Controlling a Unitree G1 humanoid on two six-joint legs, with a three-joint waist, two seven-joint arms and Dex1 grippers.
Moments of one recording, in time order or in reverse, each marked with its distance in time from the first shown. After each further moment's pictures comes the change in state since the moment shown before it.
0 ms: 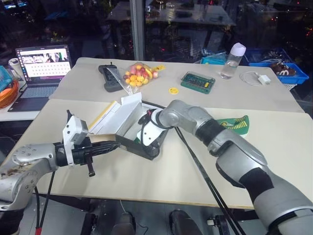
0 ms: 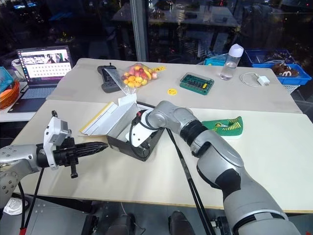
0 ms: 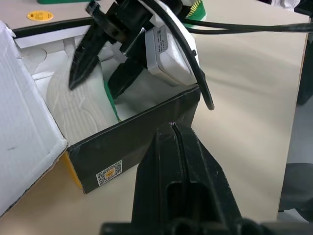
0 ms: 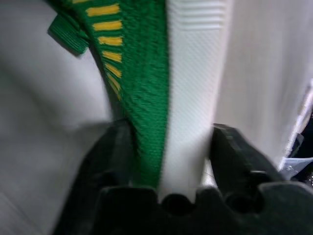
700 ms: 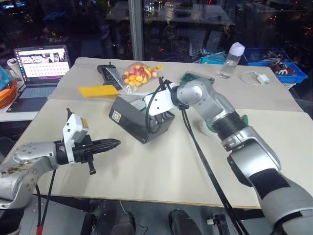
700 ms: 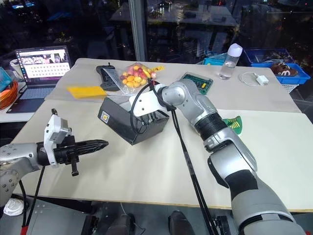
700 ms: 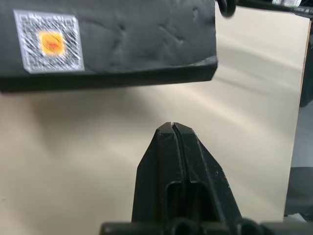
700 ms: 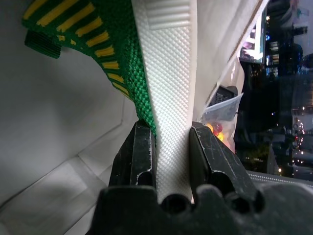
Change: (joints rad) left arm -0.033 0.000 -0.008 0.008 0.000 0.000 0.008; right arm 0.081 -0.122 -0.287 -0.271 0.224 0.162 0.142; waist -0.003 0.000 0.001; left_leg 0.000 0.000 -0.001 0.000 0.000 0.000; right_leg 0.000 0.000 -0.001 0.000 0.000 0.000
